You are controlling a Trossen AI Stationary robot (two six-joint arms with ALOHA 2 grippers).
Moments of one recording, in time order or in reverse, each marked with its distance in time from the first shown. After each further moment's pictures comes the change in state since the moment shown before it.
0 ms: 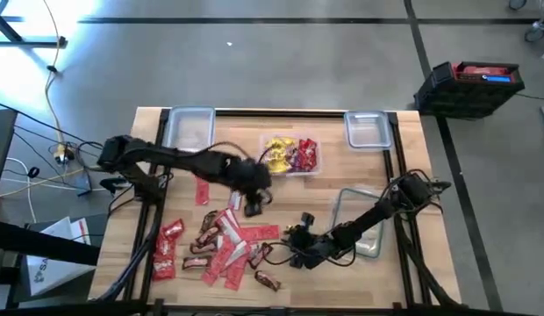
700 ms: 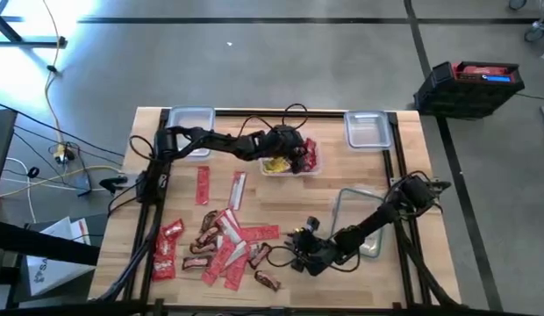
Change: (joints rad) left arm 0.433 0.472 0.001 1.081 0.051 0.243; right arm 0.053 -0.003 0.002 -0.075 0.038 0.216
